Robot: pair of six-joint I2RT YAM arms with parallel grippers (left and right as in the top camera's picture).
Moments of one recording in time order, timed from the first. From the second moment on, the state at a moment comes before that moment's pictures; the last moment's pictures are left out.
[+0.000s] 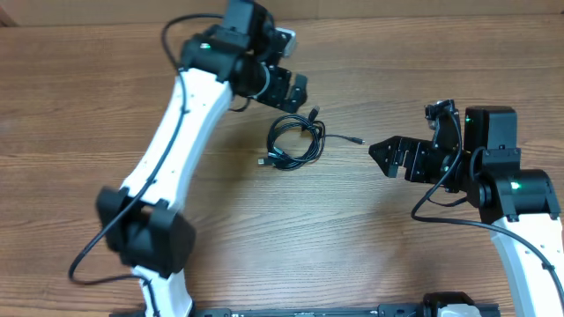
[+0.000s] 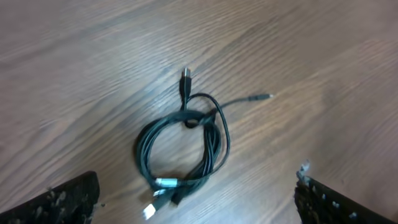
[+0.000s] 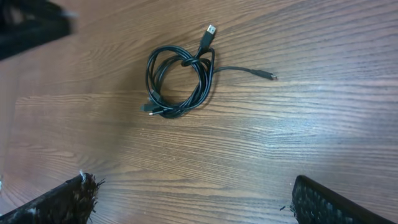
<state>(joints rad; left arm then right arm) -0.38 1.98 1.96 -1.08 0.30 -0.03 0.03 1.13 1.08 -0.91 -0.47 0.23</state>
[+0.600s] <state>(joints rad) -0.48 2.26 1.96 -1.07 0.24 -1.24 0.03 1.13 1.08 -0.93 -0.38 0.32</state>
